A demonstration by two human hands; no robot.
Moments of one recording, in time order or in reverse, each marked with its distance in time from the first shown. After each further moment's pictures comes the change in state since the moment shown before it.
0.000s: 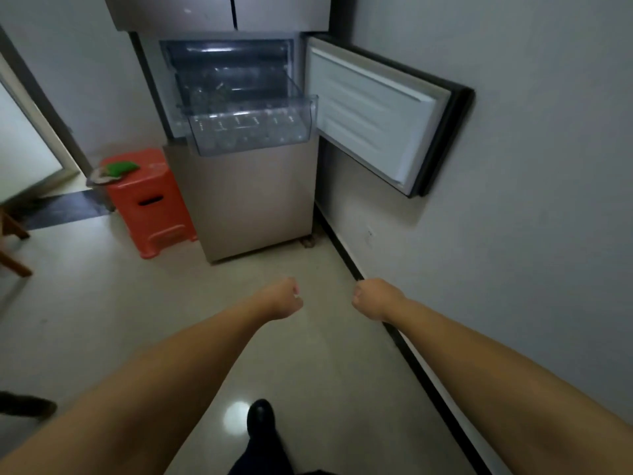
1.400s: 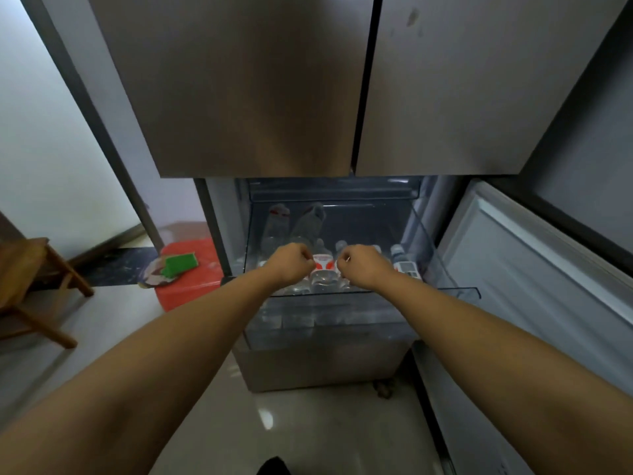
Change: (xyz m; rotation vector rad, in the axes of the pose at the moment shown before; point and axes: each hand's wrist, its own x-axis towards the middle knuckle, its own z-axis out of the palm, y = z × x) left_hand 0.471 -0.156 -0.449 -0.335 0.386 -0.146; right_hand 0.563 -0.305 -0.361 0.128 0.188 -0.406
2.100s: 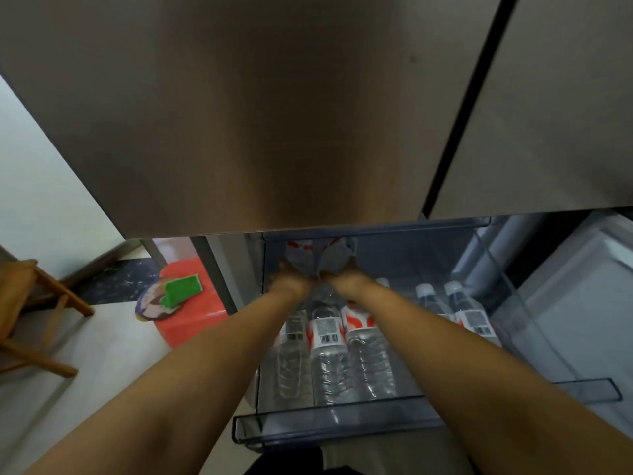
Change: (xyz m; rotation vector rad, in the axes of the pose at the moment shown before) left_hand 0.193 -0.103 0.018 -0.194 0.029 -0.344; right_hand 0.200 -0.027 0.077 0.241 -0.230 0.199
